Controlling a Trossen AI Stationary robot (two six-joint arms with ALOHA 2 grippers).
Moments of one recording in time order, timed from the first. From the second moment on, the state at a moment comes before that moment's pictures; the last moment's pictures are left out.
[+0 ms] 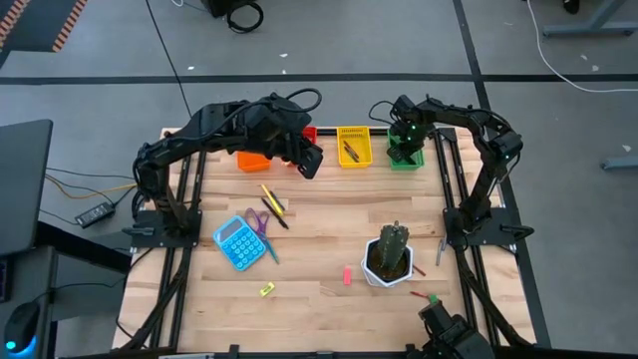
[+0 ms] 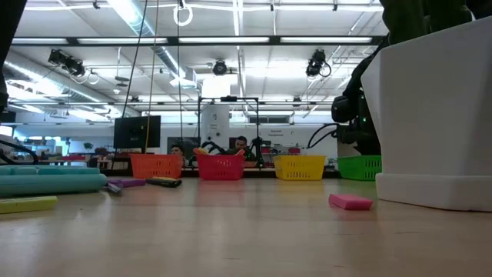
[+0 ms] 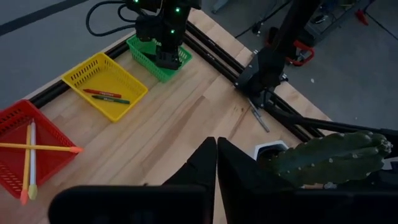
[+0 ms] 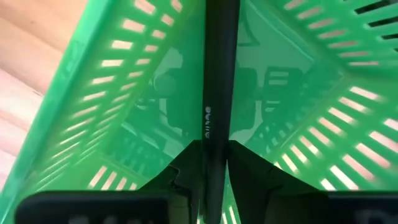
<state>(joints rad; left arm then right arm) 0.11 1.79 2.32 -1.19 -0.16 -0.59 -1.04 1.78 1.11 -0.86 -0.04 -0.07</state>
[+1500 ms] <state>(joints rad) 0.15 1.78 2.32 -1.19 -0.15 -0.60 -1.04 1.77 1.23 -0.71 0.10 0.11</state>
